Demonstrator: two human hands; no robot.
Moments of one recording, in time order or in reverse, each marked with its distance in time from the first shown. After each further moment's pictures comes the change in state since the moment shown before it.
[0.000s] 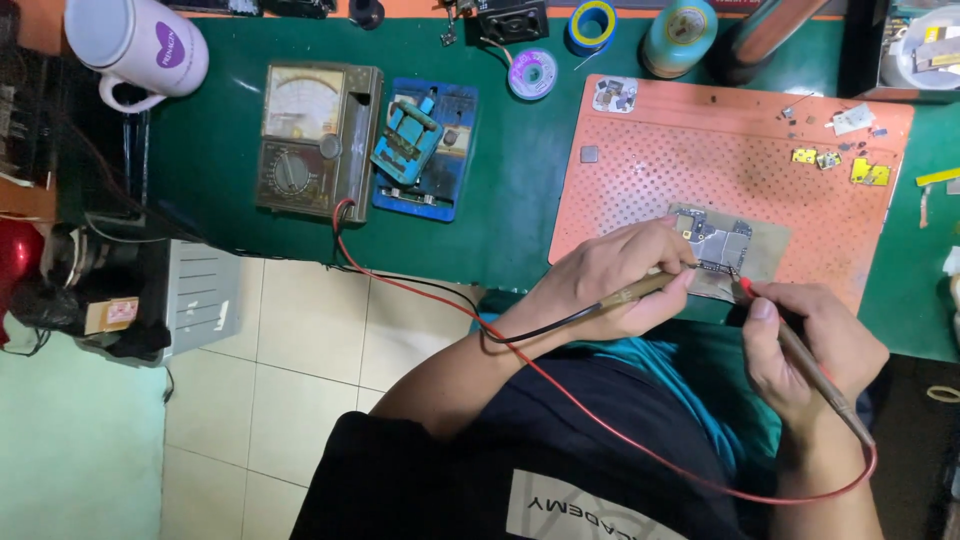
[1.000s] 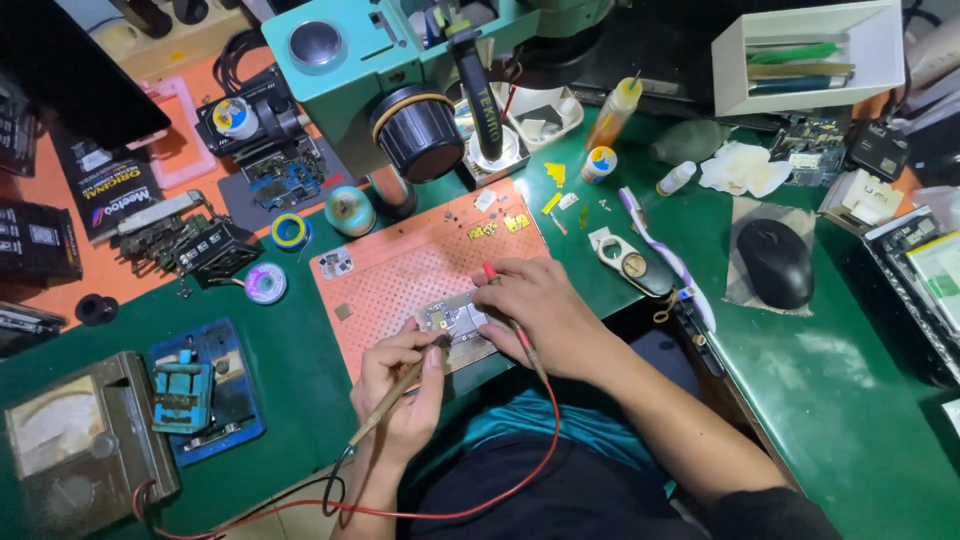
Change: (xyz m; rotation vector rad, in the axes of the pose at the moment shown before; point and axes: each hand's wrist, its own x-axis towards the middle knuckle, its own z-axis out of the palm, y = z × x) left_hand 0.010 0.002 0.020 0.014 0.253 0.092; right_hand 0.050 0.007 -0.026 -0.141 -0.072 -0.140
